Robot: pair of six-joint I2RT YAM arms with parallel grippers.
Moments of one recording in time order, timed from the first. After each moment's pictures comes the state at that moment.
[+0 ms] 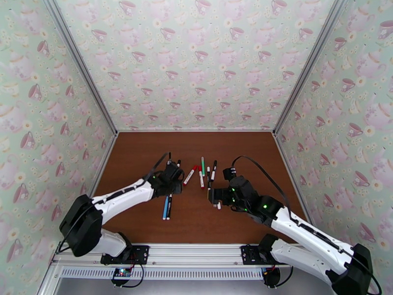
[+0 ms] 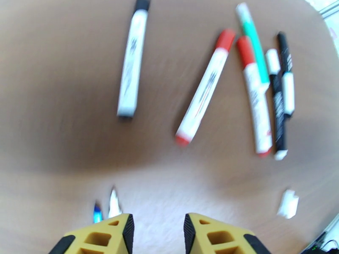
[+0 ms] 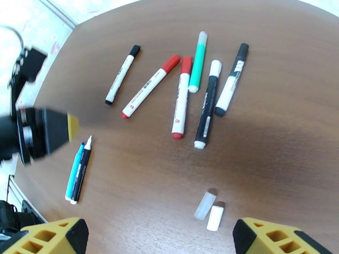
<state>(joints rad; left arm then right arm) -0.66 1.53 1.05 -0.54 -0.15 -0.64 0.78 0.92 0.69 -0.50 0.08 0.58</state>
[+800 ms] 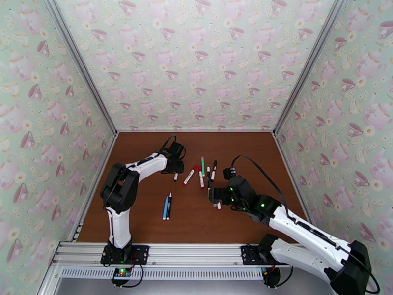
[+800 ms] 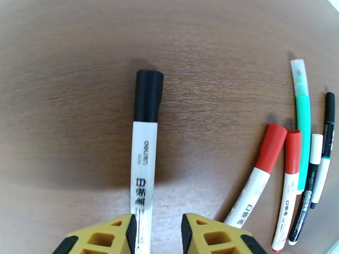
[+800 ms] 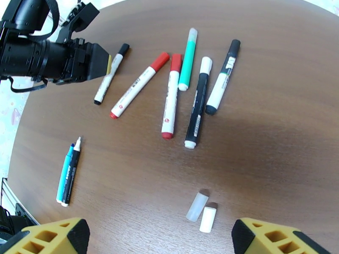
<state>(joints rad) -0.48 2.01 1.43 -0.59 -0.06 -0.47 0.78 0.97 0.69 -0.50 0.10 0.58</state>
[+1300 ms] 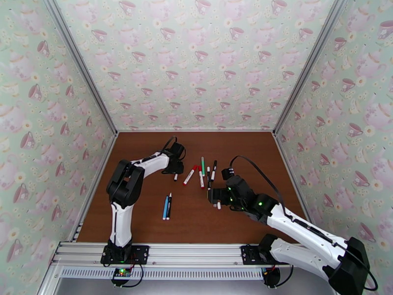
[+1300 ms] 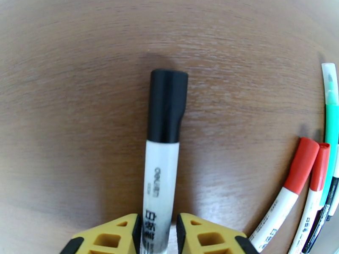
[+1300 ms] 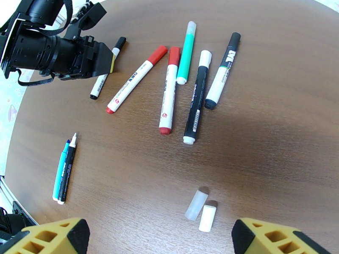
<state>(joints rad) -0.47 2.09 1.48 -0.60 -0.06 -0.45 0.78 0.98 0.69 -0.50 0.10 0.58</state>
